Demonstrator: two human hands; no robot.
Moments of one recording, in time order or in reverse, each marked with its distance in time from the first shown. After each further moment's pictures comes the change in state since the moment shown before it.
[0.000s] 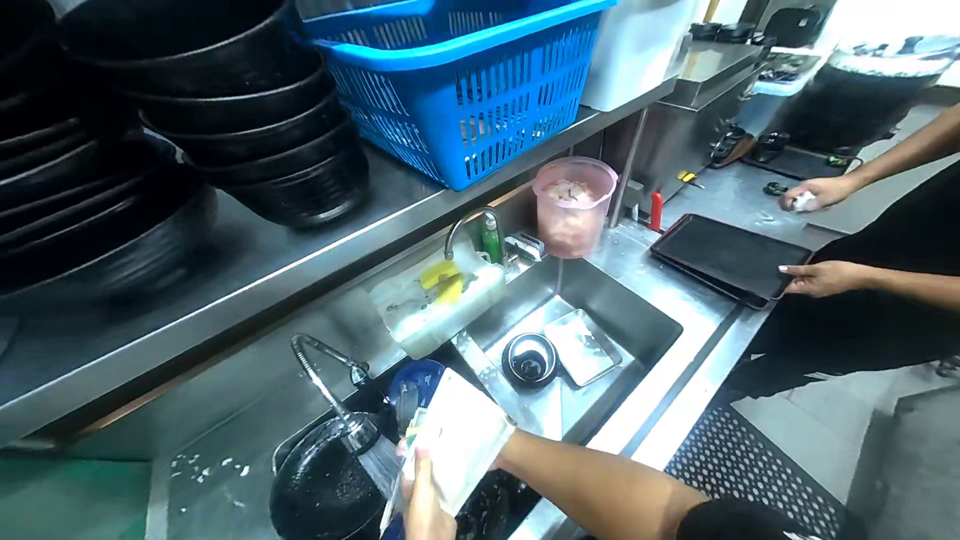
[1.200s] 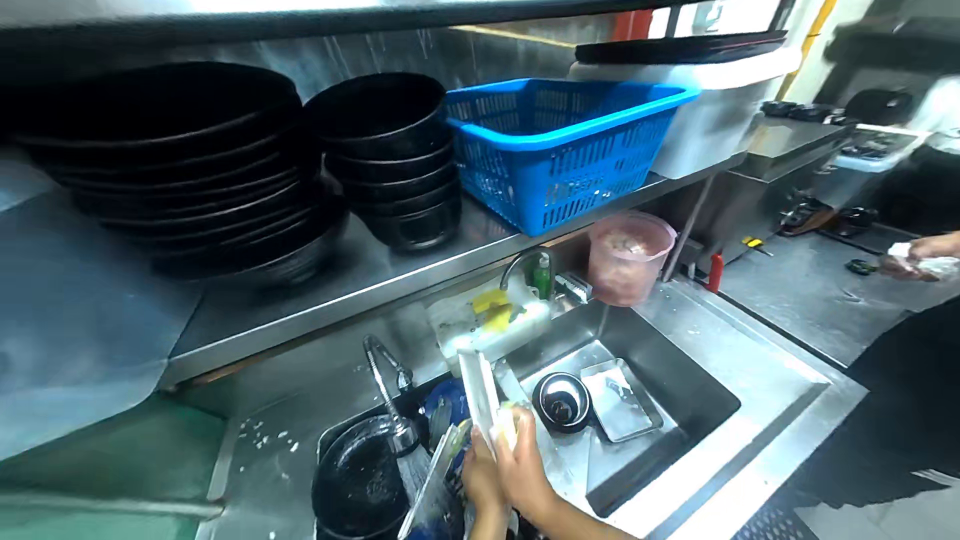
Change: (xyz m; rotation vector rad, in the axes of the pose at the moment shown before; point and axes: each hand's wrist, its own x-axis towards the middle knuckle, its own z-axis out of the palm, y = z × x) left_hand 0.033 -0.020 0.058 0.469 0.270 0.068; right_hand 0.093 0.056 -0.016 -0.427 0.417 -1.002
